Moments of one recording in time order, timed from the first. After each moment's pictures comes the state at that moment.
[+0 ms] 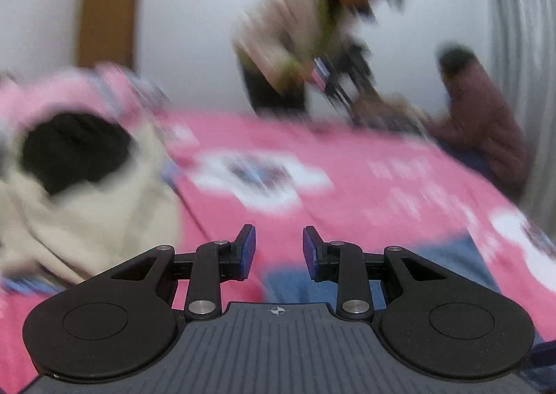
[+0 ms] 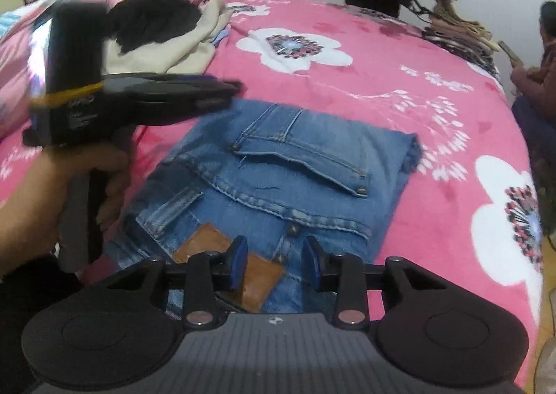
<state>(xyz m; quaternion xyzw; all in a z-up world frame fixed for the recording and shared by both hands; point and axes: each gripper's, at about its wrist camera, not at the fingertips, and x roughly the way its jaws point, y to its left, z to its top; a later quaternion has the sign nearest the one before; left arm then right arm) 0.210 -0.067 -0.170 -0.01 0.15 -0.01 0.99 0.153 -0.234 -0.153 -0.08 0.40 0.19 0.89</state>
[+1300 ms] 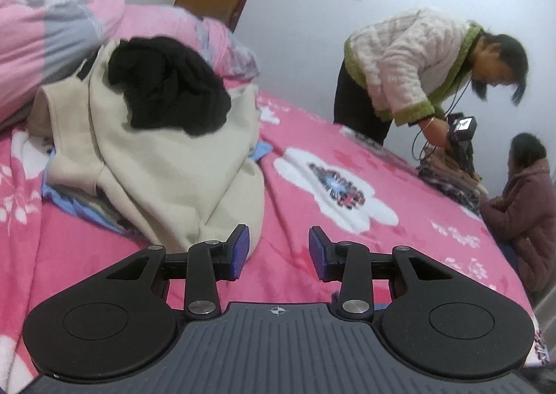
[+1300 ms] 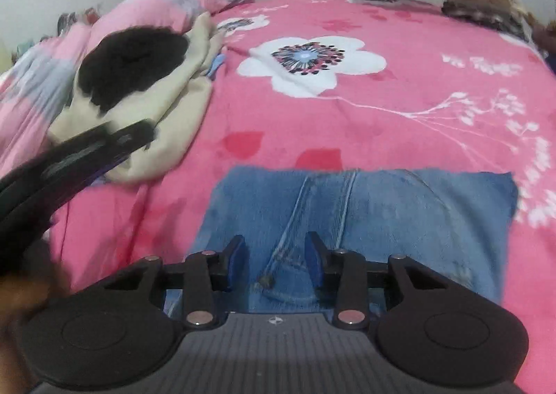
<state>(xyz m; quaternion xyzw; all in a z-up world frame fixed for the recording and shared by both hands) 0.222 0.001 -0.182 -0.20 0.20 0.07 0.96 0.251 -0.178 -0.186 0.03 0.44 0.22 0.87</state>
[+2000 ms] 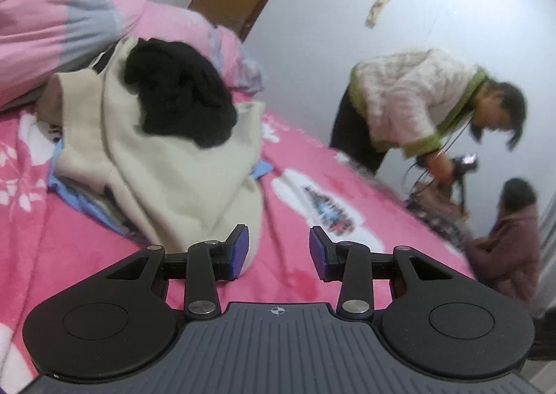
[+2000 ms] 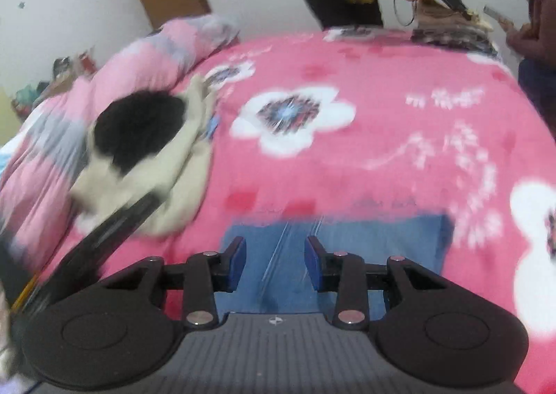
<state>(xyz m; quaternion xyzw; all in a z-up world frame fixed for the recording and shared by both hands) 0.212 0.016 -0.180 -0.26 0.17 0.08 0.95 0.264 -0.219 -0.126 0.07 0.41 0.19 0.89</state>
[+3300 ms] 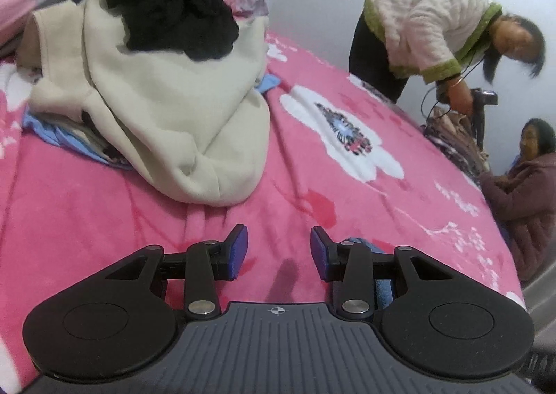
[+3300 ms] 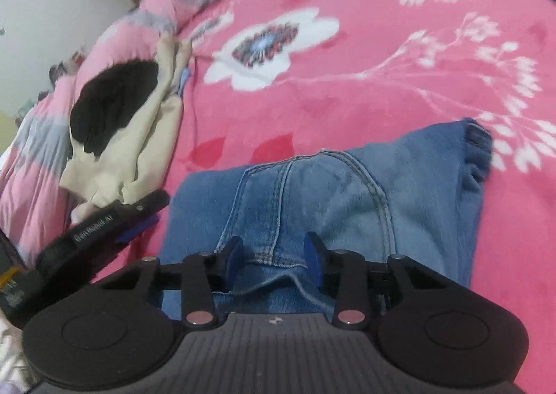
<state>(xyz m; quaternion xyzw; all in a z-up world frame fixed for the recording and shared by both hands) 0.232 0.008 -0.201 -0.24 0.28 0.06 0.93 0.266 -0.244 -0.203 0.14 0.44 0.22 0.86</state>
